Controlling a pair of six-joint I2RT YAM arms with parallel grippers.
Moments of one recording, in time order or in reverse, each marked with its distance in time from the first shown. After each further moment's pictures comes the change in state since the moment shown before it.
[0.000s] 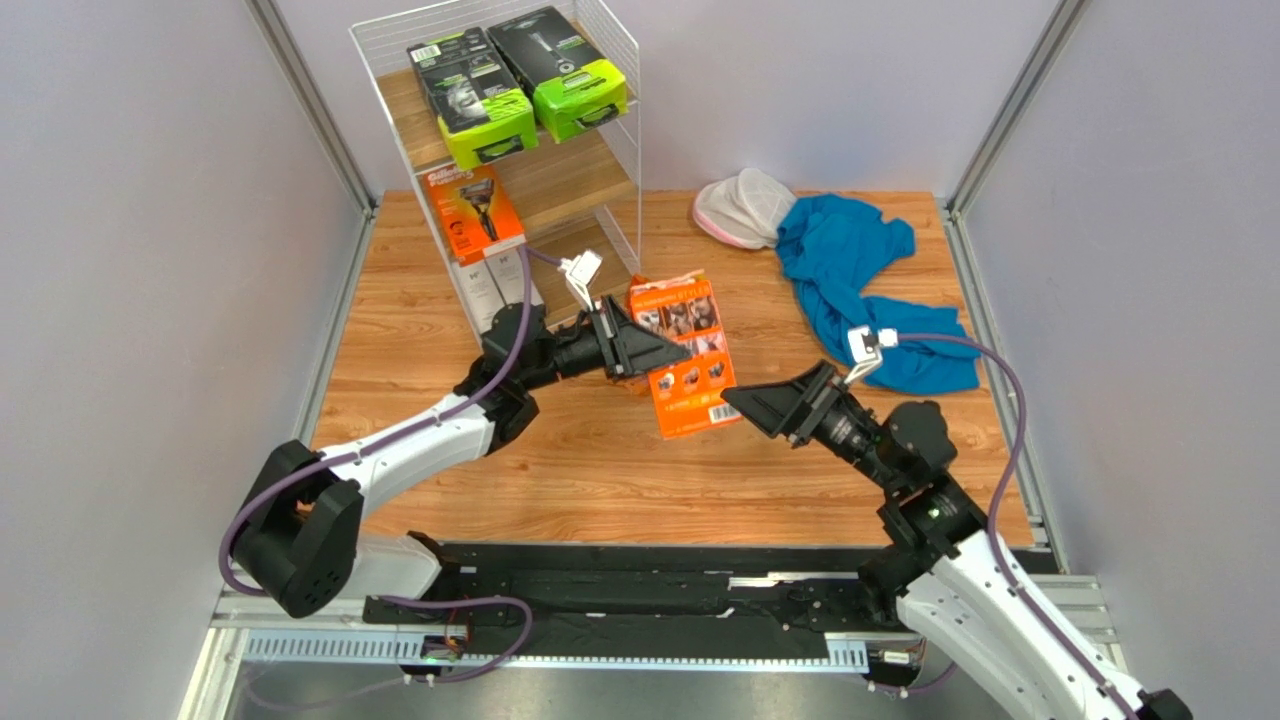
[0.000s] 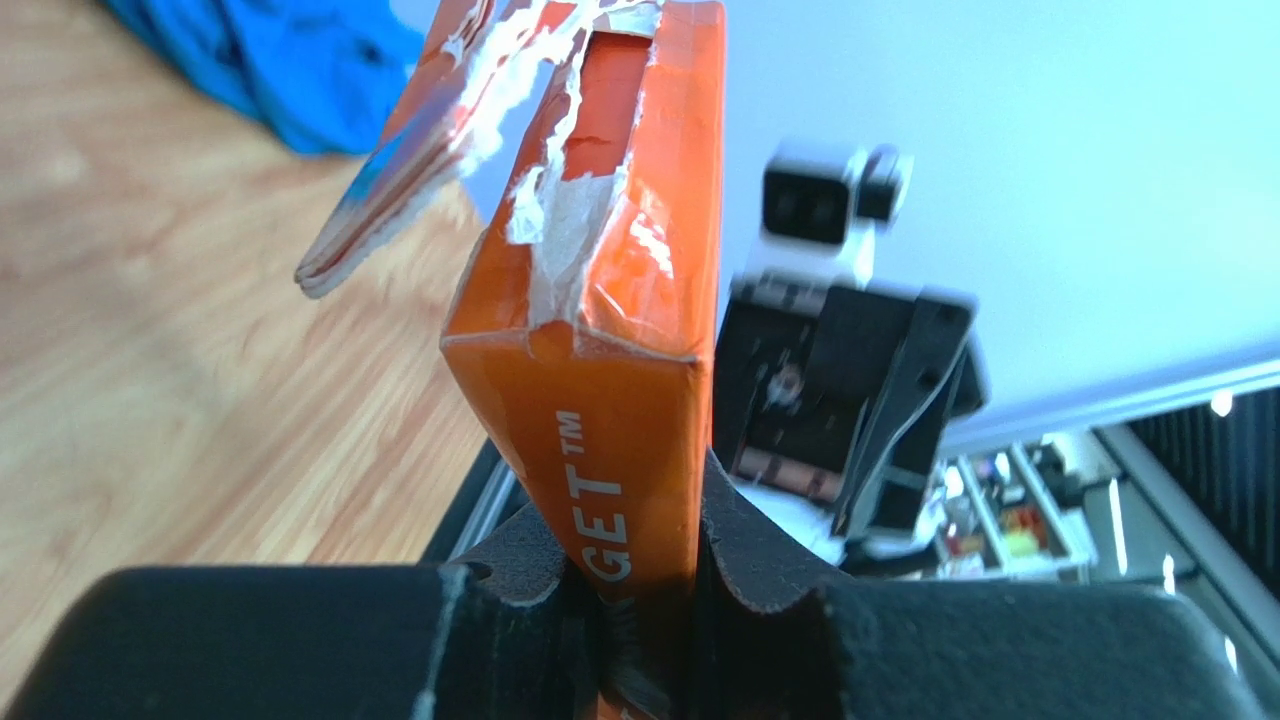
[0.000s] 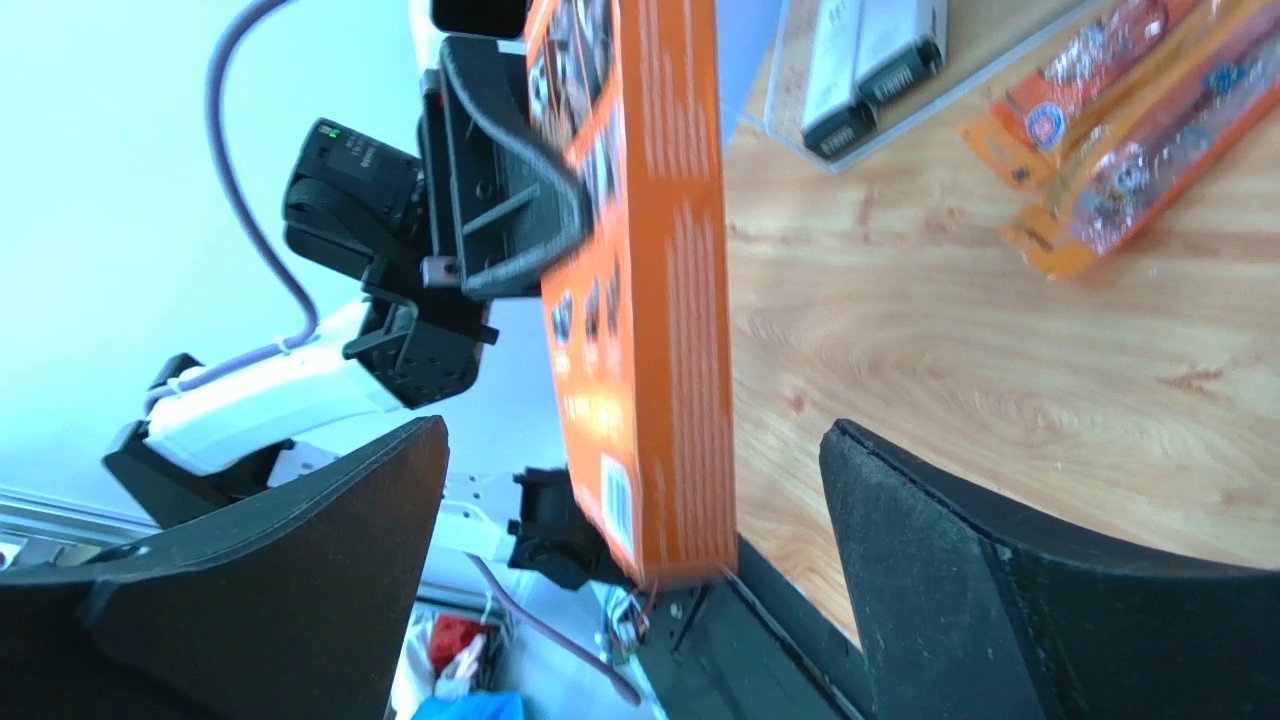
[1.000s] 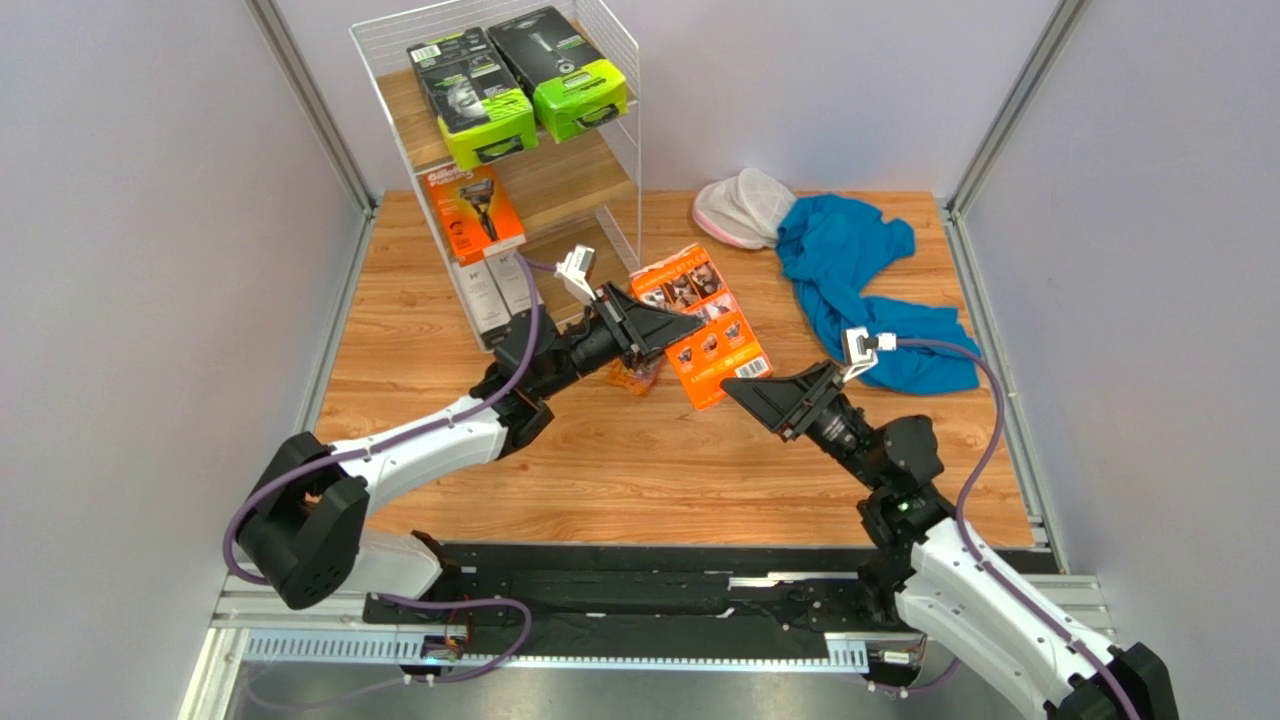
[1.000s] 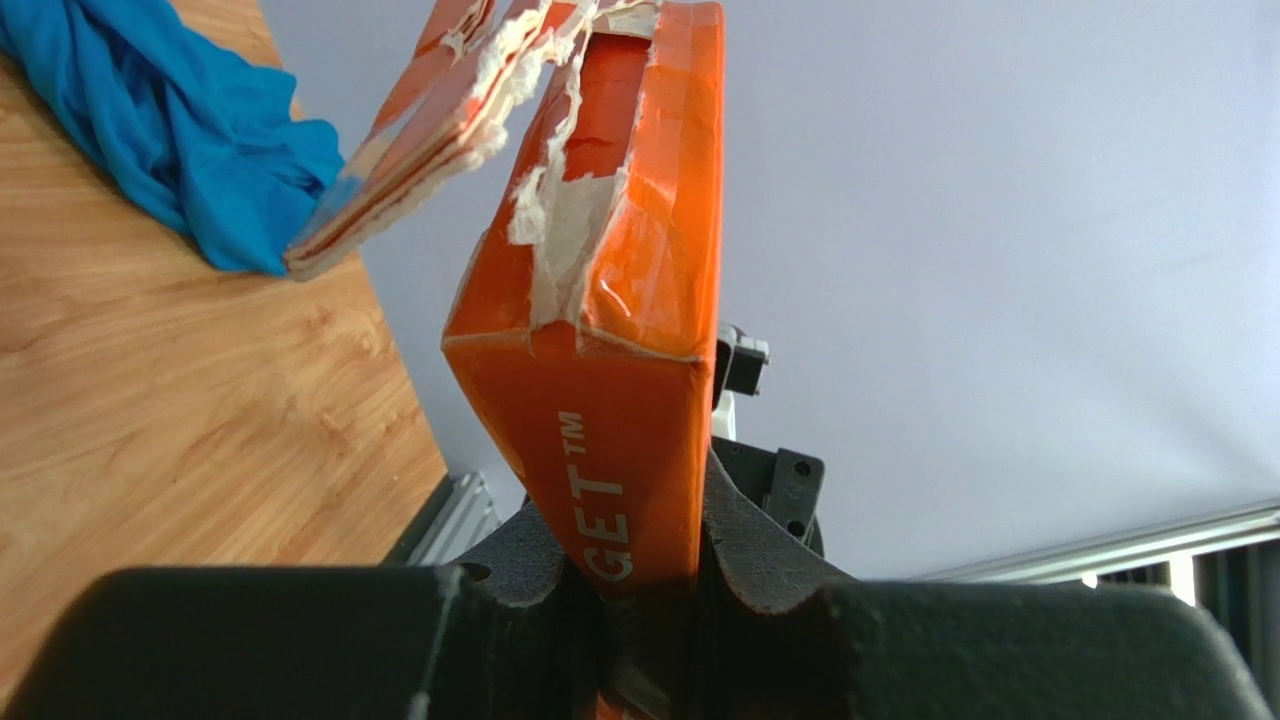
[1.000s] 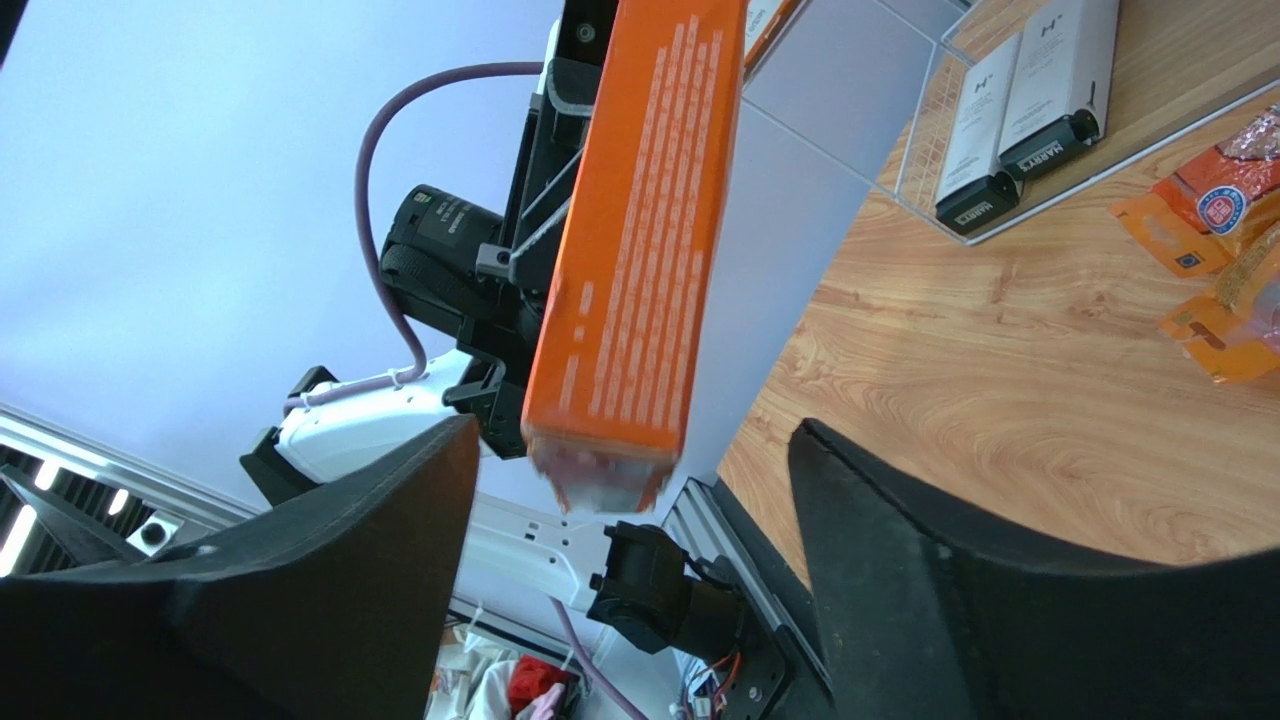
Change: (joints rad) left arm -0.078 0.021 0.025 0.108 -0.299 -0.198; right arm 0.005 0.071 -0.172 0.499 0.010 0.154
